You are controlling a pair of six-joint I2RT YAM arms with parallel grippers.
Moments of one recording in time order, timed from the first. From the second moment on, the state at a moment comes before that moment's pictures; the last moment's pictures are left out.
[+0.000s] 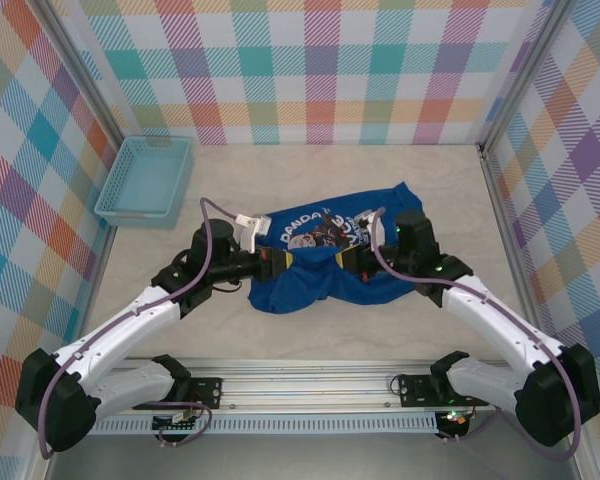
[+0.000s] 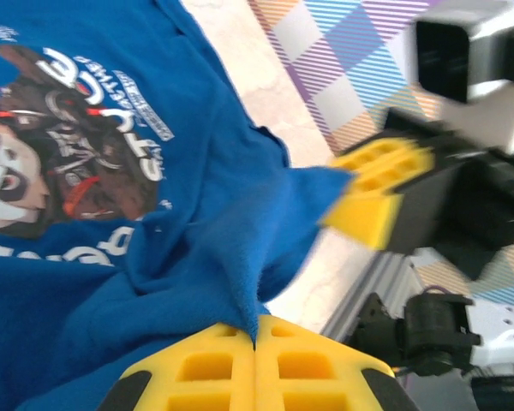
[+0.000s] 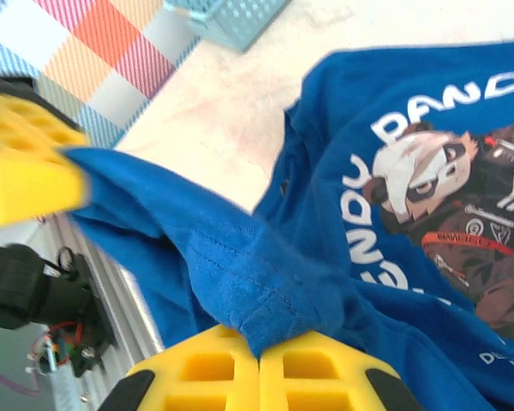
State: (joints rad) left arm -0.59 1.05 0.75 -0.16 0.47 -0.58; right arm 0.48 1.07 0.78 -0.27 -0.62 0.29
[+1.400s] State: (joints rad) left arm -0.86 1.40 0.95 -0.33 0.14 -0.40; right arm 0.40 1.20 0.89 -0.35 -0.85 0.55
